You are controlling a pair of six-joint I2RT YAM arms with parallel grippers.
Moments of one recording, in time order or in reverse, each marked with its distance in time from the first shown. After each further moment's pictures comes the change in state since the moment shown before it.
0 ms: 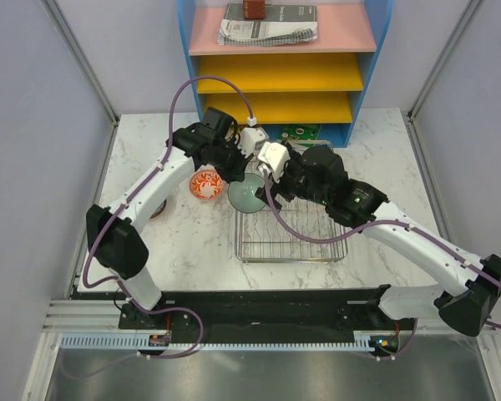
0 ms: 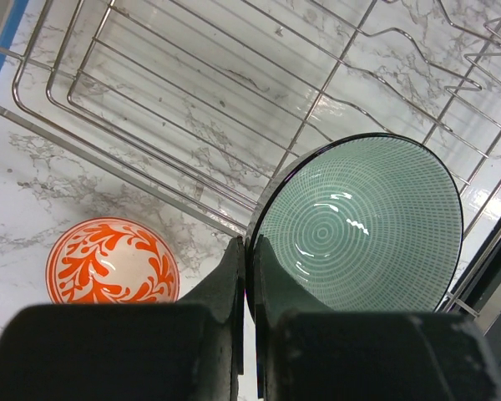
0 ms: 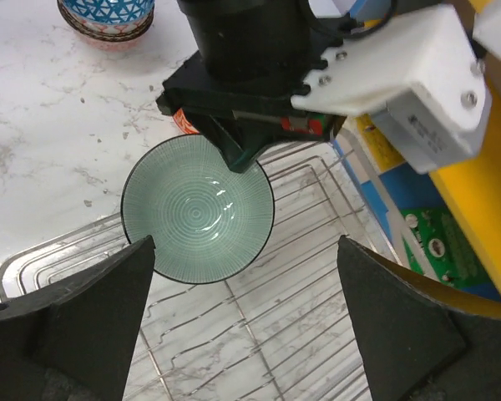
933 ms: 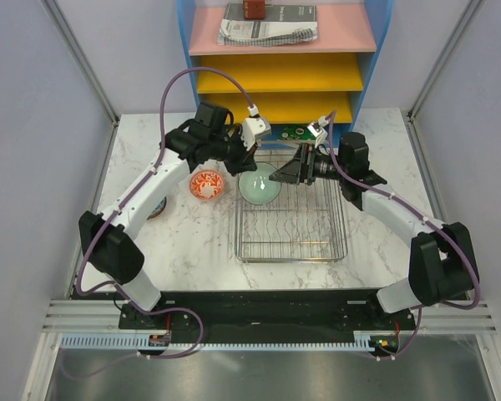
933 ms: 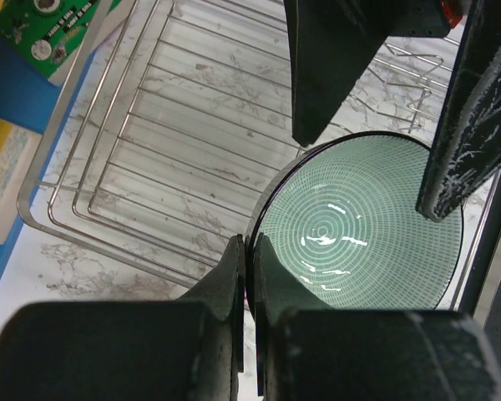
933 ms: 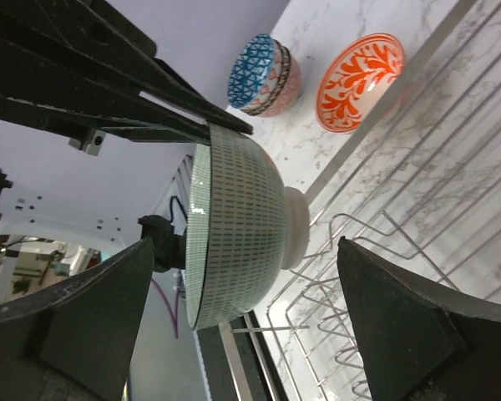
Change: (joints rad) left arm 0.000 -0.050 -0.005 0.158 0.179 0.026; right arm -0.510 0.200 -0.283 0.580 -0.808 1.080
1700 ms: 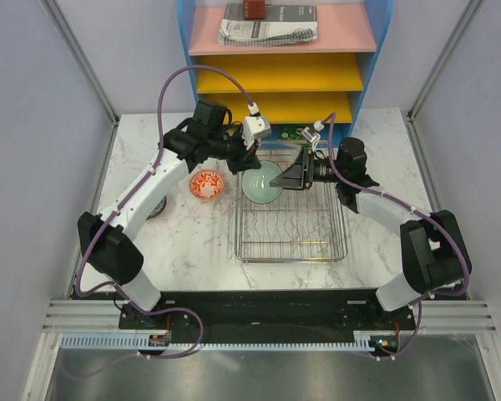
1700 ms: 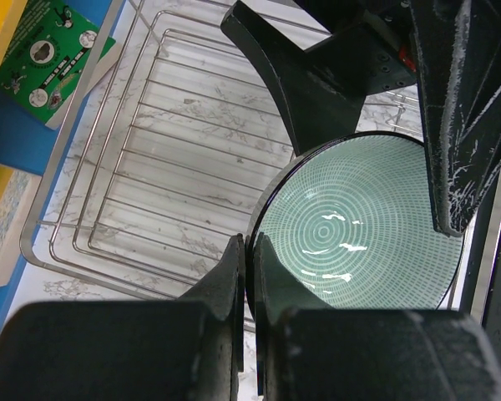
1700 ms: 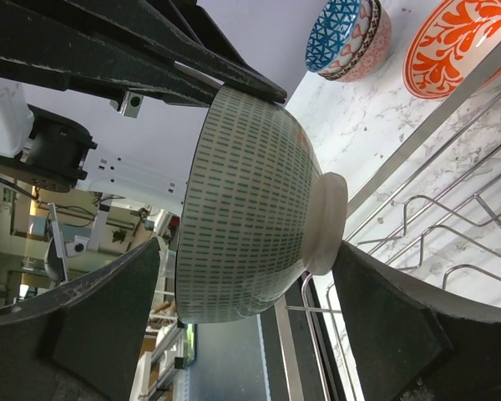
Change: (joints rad) left arm 0.003 -0.006 -0.001 0.049 0.088 0.035; right arm -0.004 0.083 -0.071 0.321 -0.224 0.275
